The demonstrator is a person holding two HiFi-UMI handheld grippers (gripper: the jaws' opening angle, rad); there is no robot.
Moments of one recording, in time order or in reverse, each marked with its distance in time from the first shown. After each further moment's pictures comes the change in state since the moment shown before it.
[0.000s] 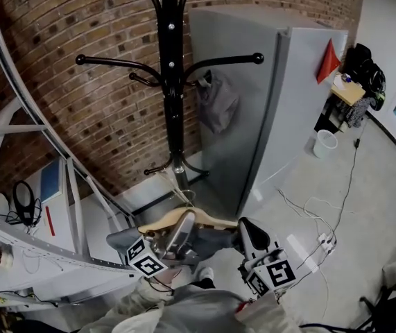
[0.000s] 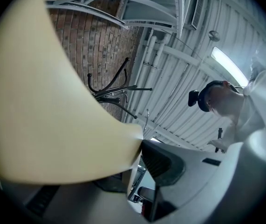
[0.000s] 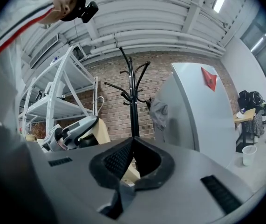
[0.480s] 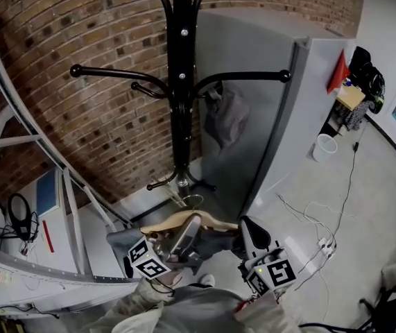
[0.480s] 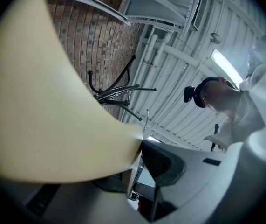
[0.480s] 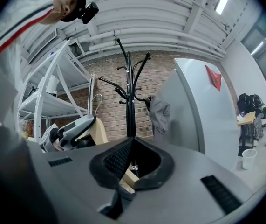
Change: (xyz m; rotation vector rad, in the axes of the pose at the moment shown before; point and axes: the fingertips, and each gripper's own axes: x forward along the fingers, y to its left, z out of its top) left arm 0.024 0.043 0.027 0.005 0.023 -0.056; right arm 0.068 -0.010 0.010 -0.020 -0.008 -0.030
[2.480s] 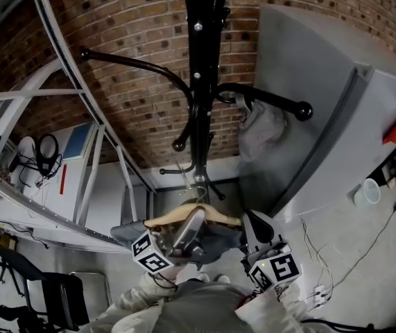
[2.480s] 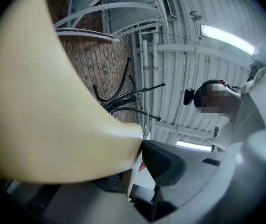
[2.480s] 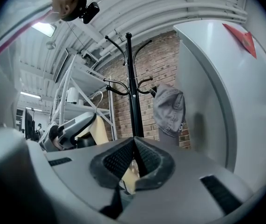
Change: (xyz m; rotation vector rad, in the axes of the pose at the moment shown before) left arm 0.052 0.035 -0.021 0.229 -0.190 0.313; right arm 0.069 -0.072 0.001 0.035 0.073 0.451
